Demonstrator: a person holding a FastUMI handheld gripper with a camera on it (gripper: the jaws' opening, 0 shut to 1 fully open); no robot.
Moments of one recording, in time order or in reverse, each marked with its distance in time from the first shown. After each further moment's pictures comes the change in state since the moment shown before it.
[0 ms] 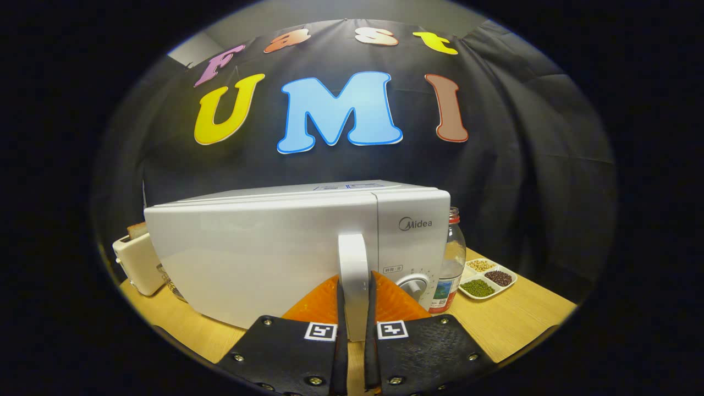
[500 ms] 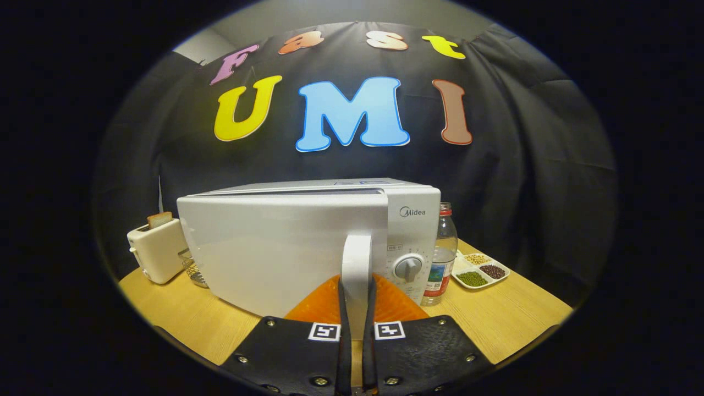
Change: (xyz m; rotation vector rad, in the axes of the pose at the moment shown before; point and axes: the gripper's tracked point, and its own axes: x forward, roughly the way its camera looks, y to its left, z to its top) arm -0.070 0.012 -0.012 -0.080 0.007 0.033
